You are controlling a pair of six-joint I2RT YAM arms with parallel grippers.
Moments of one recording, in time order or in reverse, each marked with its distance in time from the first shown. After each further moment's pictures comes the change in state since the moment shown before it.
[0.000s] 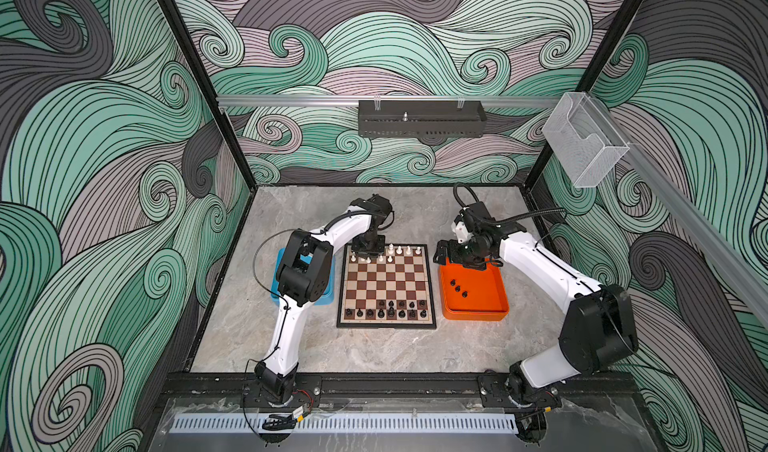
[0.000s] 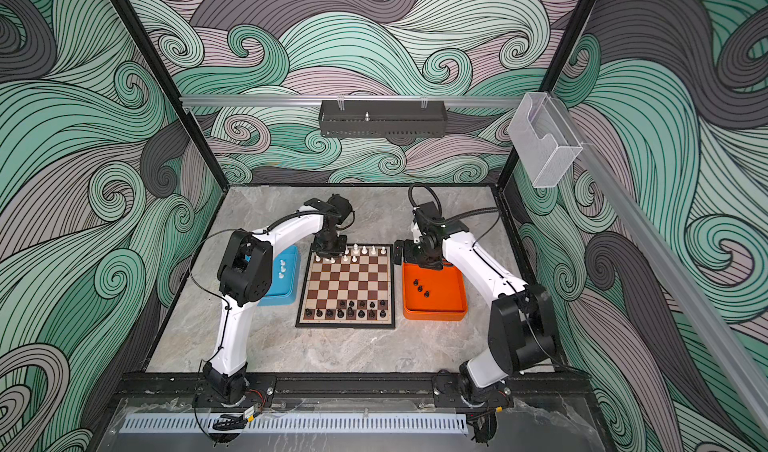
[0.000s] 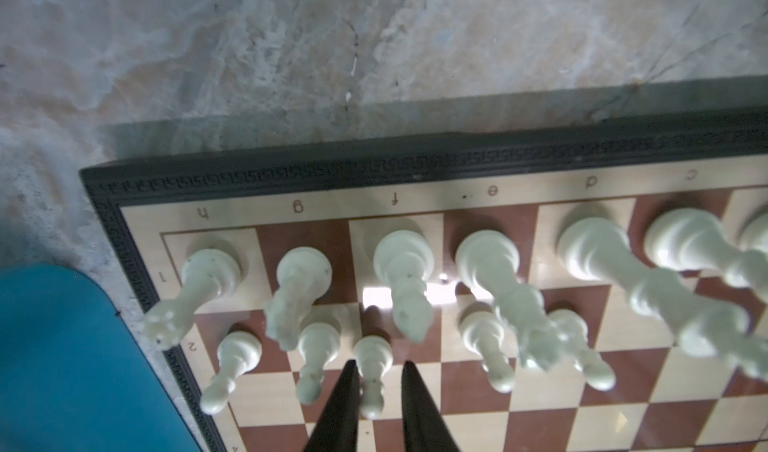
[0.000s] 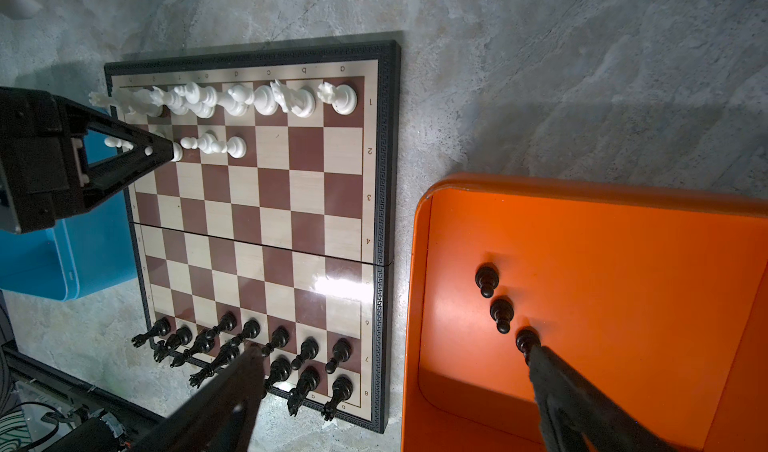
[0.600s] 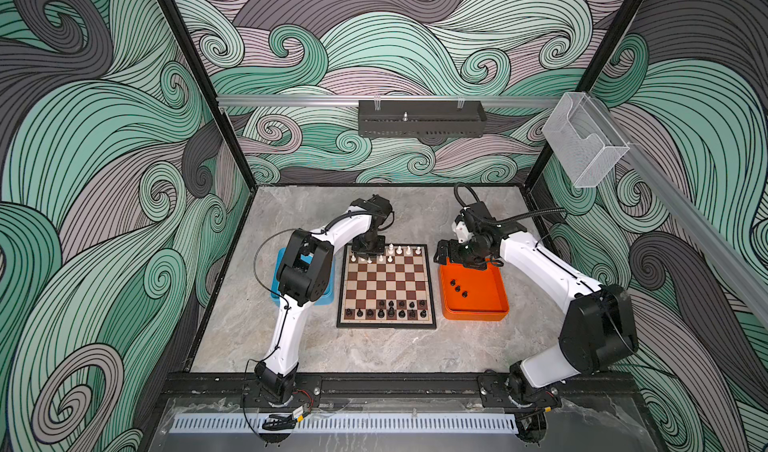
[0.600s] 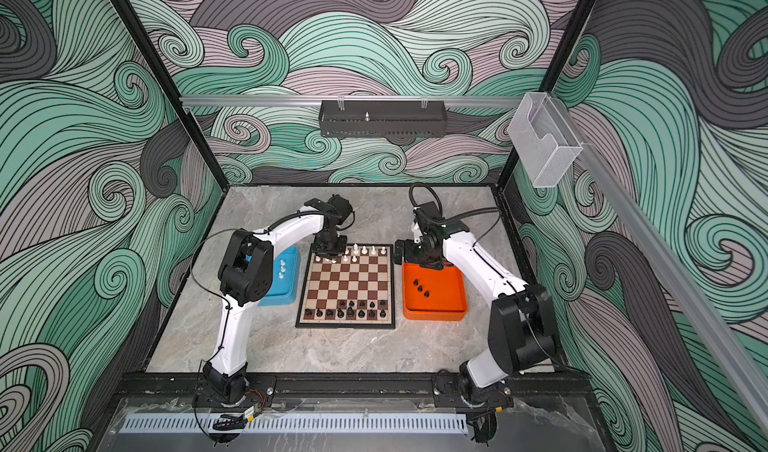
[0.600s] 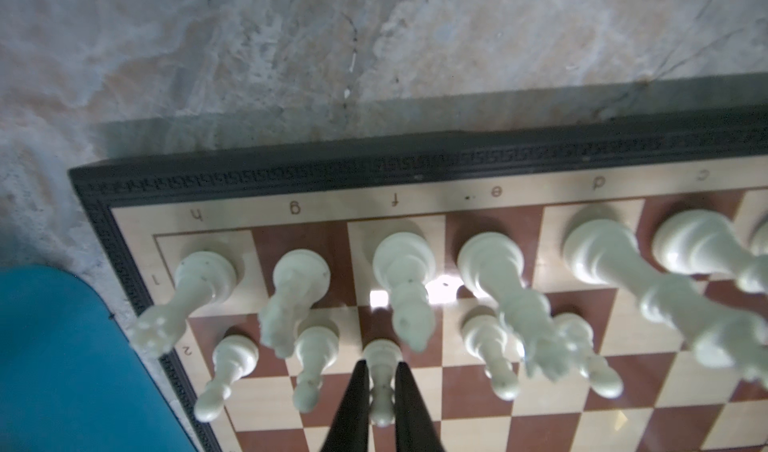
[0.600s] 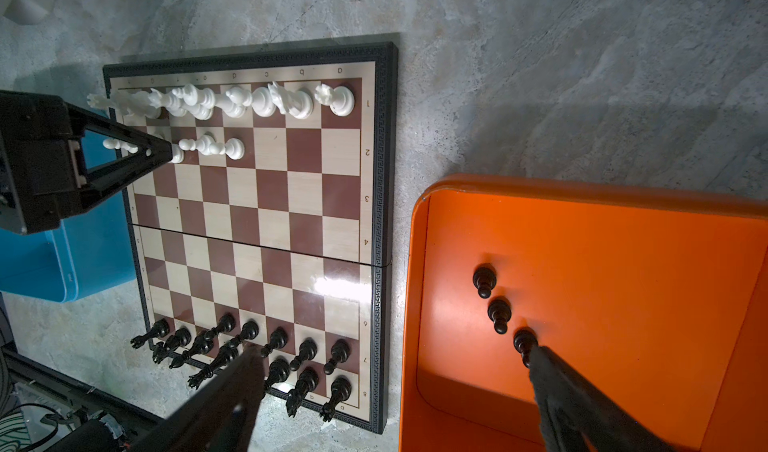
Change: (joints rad) left arm 0.000 0.002 0.000 0.000 0.002 -0.001; right arm -0.005 0.000 0.000 0.000 0.000 -0.002
